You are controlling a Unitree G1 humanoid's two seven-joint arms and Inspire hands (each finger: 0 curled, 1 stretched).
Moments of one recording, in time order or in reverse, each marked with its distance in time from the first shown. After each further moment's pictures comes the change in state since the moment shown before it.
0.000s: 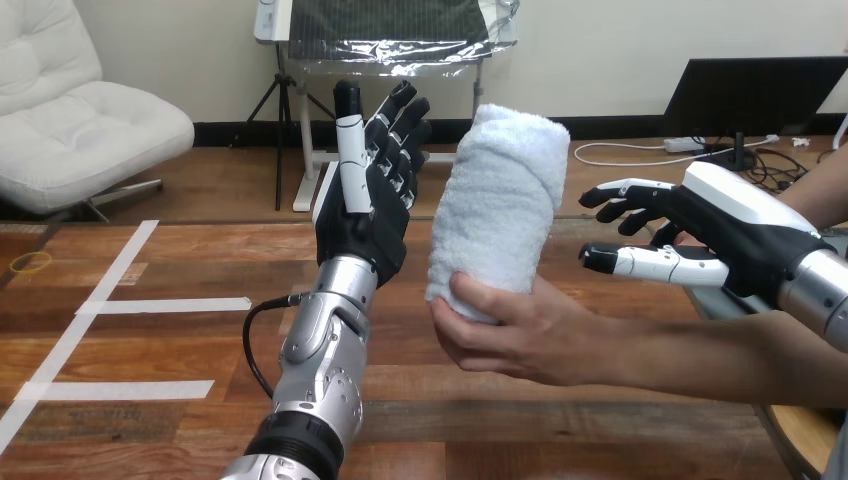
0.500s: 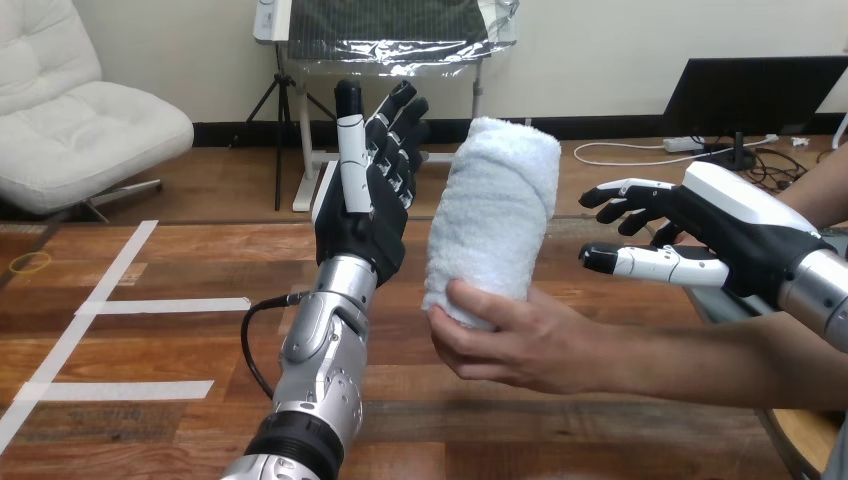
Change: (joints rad) left arm 0.000 0.000 -0.001 0.000 0.025 -0.013 0.021; right arm 0.000 0.000 0.000 0.000 0.000 0.000 0.000
